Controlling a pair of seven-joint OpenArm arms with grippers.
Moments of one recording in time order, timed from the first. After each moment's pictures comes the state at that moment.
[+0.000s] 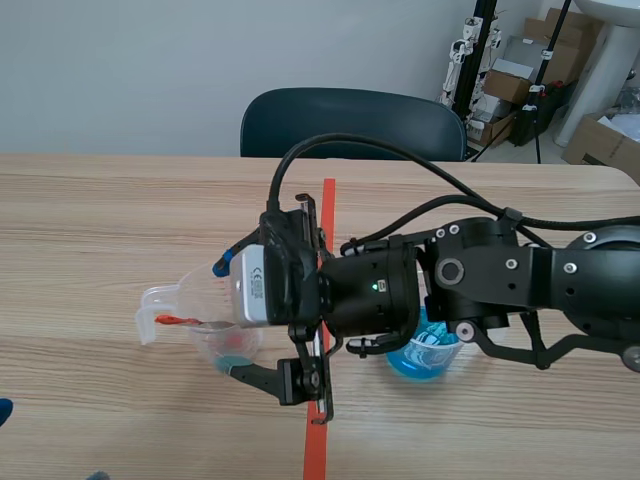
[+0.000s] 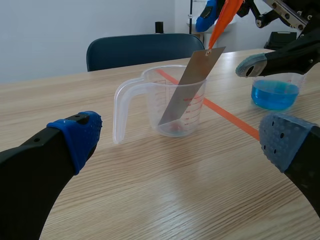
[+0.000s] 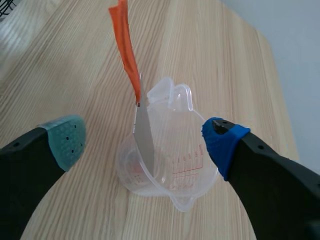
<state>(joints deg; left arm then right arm) 31.6 -17.5 -5.7 53.6 17.3 -23.0 -86.4 36.1 31.1 -82.2 79.8 -1.4 14.5 23.7</state>
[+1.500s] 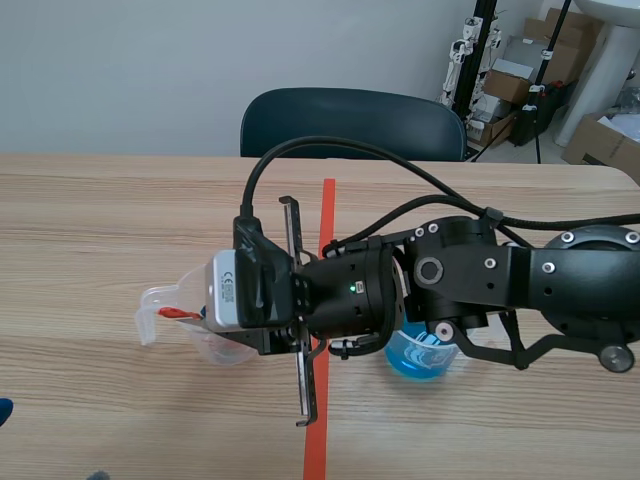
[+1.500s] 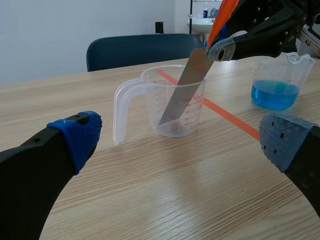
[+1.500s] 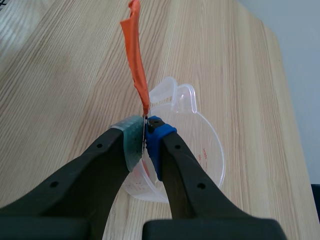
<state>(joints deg) 31.6 -17.5 -5.7 53.6 17.3 -23.0 -86.4 36.1 28.7 -82.2 79.8 -1.4 15.1 19.6</state>
